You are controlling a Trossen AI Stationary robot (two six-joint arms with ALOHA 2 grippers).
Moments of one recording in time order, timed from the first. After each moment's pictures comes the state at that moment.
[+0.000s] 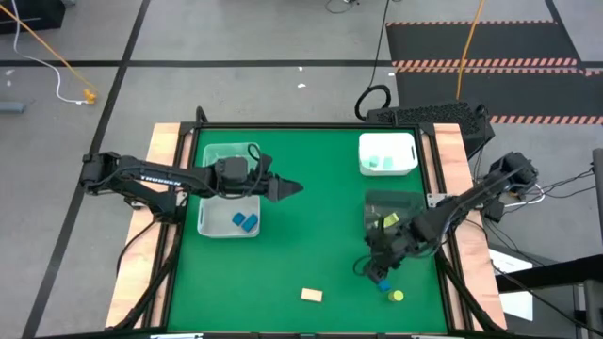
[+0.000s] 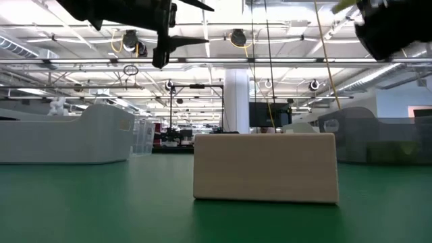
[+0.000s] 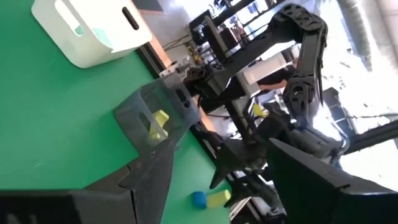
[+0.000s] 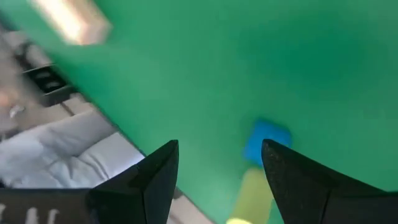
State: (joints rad) left arm 0.05 1.32 0.76 0.41 0.03 -0.98; right arm 0.52 1.32 0.81 -0.55 -0.23 1.49
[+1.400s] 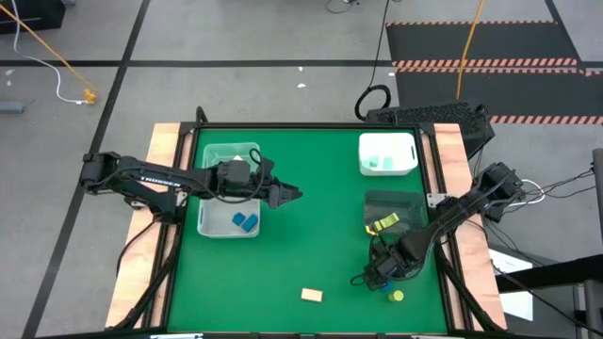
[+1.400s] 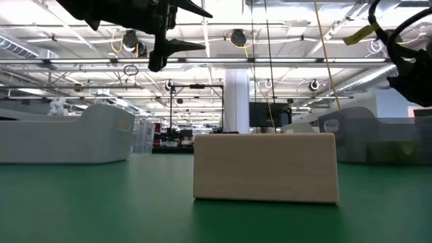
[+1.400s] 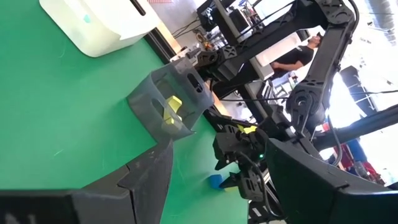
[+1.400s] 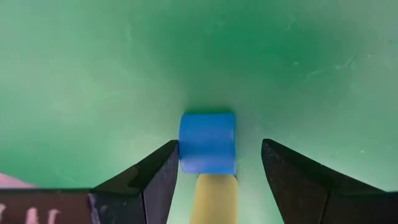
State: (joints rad) left arm 0.03 1.32 0.76 0.34 0.04 -0.91; right arm 0.61 1.54 0.81 -0.60 -0.31 1.80
